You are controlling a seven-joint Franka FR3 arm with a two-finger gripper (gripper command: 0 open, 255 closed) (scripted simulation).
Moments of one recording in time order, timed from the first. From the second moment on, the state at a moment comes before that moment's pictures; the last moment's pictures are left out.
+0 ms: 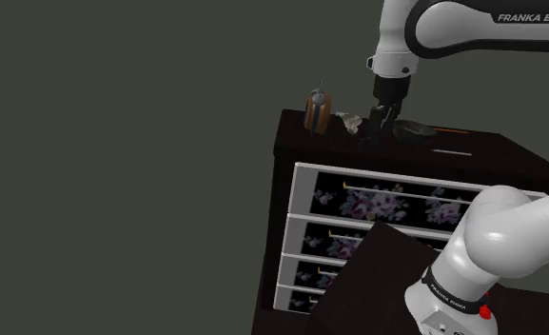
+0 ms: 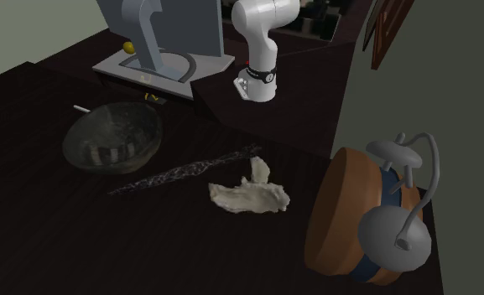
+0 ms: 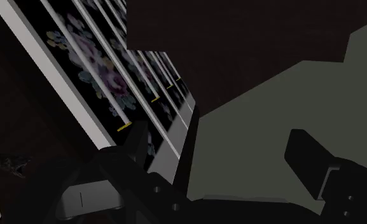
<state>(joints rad) -0.02 -0.74 0.01 -2.35 -0.12 1.51 -0.01</state>
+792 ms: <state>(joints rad) -0.07 -0.51 -0.18 -2.26 -0.22 1.68 -0.22</state>
